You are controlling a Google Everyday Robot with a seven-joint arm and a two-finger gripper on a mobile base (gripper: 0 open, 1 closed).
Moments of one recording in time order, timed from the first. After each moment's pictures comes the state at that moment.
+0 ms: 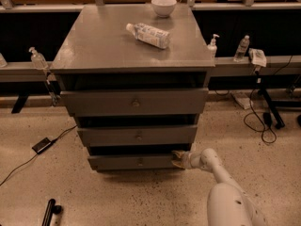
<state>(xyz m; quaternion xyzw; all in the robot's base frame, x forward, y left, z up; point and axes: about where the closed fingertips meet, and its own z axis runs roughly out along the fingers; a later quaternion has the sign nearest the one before) 0.742 -0.167 0.160 -0.74 0.54 0.01 0.40</state>
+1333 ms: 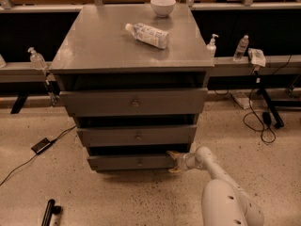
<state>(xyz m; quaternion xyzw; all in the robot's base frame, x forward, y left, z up) 0.718 -0.138 0.145 -0.79 0.50 0.05 0.36</state>
